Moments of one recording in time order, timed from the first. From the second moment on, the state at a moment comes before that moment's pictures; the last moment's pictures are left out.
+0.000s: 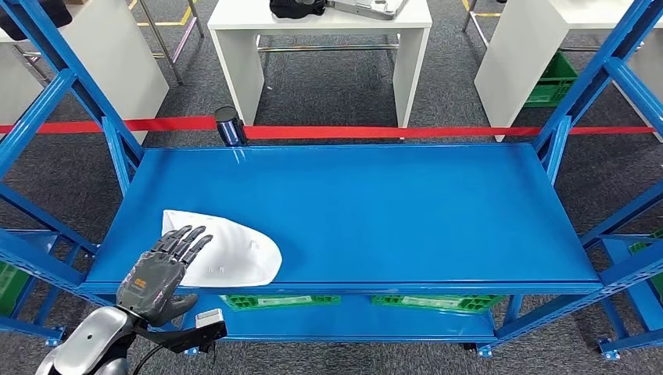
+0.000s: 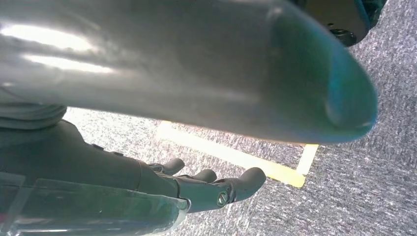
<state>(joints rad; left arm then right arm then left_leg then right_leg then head) 0.09 0.27 -0.27 -1.75 -1.22 -0.02 -0.03 0.06 0.25 -1.33 -0.96 1.57 0.73 -0.38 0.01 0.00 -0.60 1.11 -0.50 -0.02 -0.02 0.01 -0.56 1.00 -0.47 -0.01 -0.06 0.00</state>
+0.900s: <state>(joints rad) 0.08 0.26 -0.29 -1.70 -1.20 -0.07 -0.02 0.06 0.24 -1.34 -0.93 1.57 0.75 -0.37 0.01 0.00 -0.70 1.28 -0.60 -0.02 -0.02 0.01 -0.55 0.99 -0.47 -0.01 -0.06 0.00</state>
